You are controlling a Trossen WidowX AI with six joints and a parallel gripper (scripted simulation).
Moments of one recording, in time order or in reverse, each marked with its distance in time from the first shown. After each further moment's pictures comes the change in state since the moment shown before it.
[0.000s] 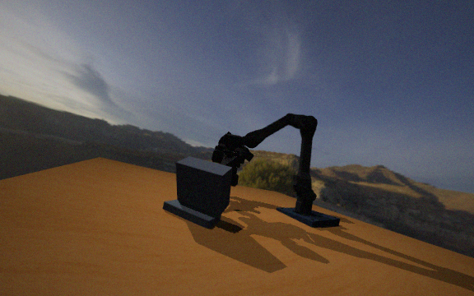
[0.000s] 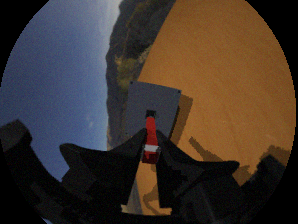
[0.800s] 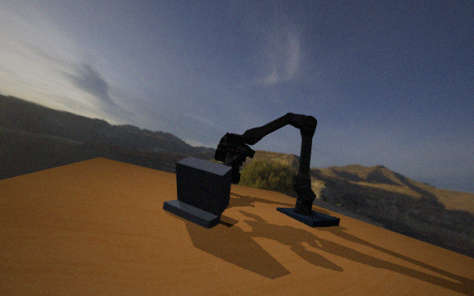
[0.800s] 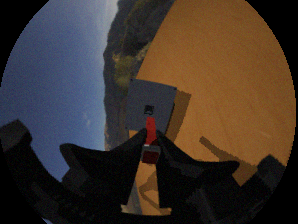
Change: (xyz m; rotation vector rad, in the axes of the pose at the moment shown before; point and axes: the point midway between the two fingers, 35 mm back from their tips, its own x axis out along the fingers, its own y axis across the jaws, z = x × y) arm -0.018 -0.001 -0.003 -0.013 0.022 -0.033
